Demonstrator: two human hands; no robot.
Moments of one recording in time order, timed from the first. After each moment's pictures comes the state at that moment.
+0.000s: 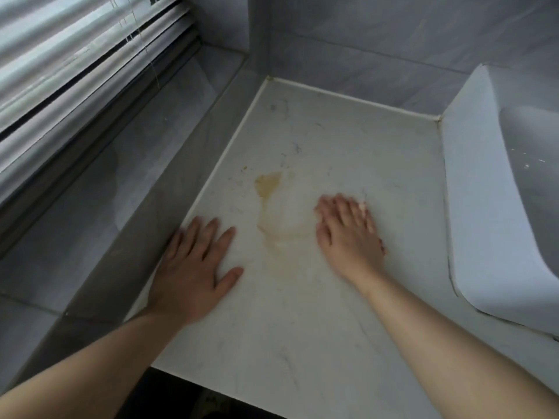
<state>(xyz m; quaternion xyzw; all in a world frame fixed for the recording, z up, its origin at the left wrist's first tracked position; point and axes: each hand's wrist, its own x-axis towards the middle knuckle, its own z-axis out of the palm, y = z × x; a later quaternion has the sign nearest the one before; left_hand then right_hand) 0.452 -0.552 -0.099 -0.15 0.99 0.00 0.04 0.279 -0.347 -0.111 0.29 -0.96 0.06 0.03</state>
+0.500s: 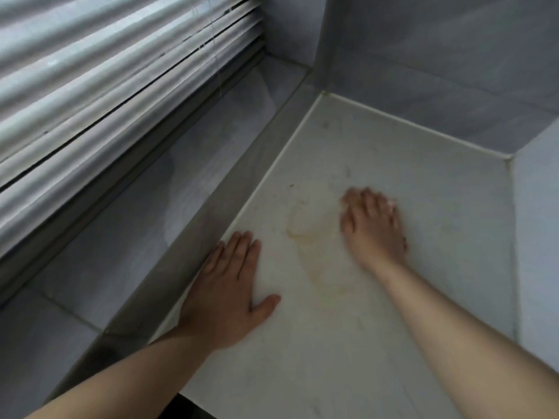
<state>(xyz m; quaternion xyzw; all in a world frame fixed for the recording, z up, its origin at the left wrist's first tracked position) 0.449 -0.553 -0.100 -0.17 0.98 0.02 0.02 0.230 -0.414 -0.104 0.30 -0.95 0.05 -0.02</state>
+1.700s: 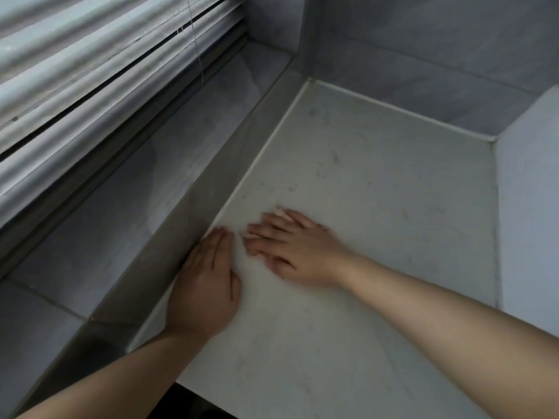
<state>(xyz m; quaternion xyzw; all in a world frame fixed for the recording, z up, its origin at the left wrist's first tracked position) 0.460 -0.549 -0.109 -0.23 0.96 0.09 -0.14 0.293 -0.444 -0.090 0.69 -0.72 0.01 -0.05</state>
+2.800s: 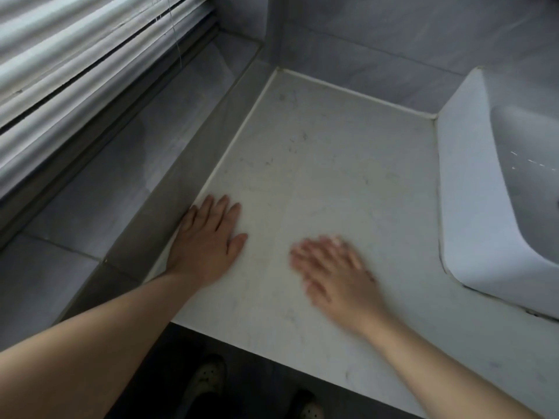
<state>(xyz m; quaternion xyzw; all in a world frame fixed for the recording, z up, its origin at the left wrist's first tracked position) 0.454 -0.549 -0.101 -0.17 0.98 0.04 0.01 0.376 -0.307 -0.106 0.48 -0.87 0.02 0.00</state>
